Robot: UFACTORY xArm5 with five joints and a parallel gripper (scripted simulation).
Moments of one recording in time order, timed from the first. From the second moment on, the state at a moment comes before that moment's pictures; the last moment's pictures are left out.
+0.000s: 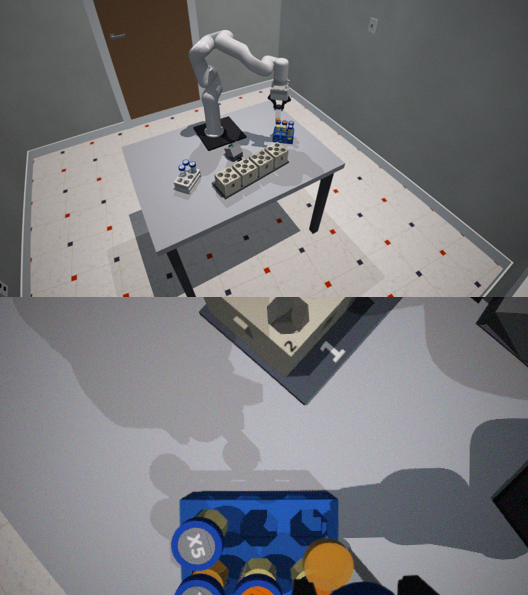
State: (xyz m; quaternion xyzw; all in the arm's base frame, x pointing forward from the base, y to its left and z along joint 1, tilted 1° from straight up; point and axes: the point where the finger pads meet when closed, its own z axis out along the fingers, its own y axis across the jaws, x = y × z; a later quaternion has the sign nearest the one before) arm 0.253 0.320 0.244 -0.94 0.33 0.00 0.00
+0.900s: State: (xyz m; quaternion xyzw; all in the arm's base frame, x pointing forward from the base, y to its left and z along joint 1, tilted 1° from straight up) arm 0.253 0.321 0.240 -0.94 0.33 0.00 0.00
